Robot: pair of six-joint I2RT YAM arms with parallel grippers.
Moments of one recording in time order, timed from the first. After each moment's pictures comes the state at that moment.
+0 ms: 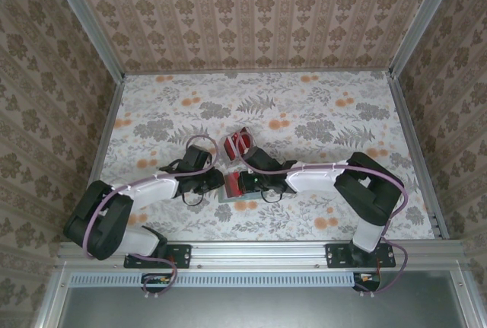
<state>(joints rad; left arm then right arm) -0.59 1.37 0.52 -0.16 0.22 -0.83 0.89 1.76 0.91 -0.04 -0.13 0.74</state>
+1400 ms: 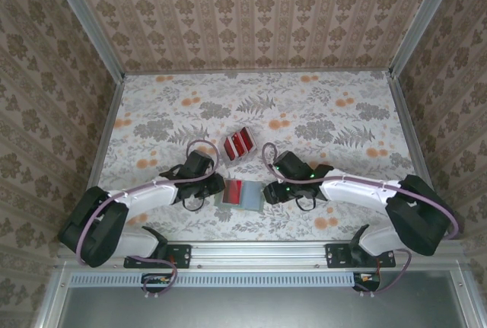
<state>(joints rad) -0.65 1.31 0.48 -0.17 0.17 -0.86 0.79 1.42 0.70 -0.36 -0.14 0.43</state>
